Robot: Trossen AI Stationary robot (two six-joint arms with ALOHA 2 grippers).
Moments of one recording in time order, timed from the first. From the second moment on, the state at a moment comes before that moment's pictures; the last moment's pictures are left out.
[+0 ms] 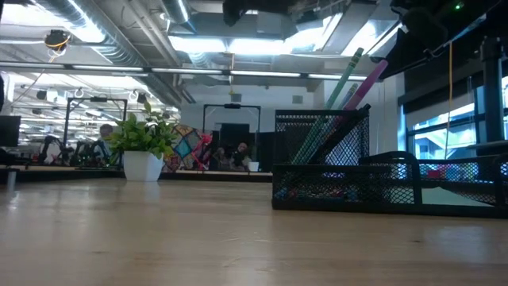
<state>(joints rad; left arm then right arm) -0.18 1.61 1.38 -0.38 -0.22 -0.24 0.22 0.88 0.73 -0.65 0.77 0.34</state>
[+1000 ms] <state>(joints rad) -0.31 1.98 1.38 -0.19 -0.34 -0.25 0.22 0.88 0.73 -0.69 0.76 0.41</state>
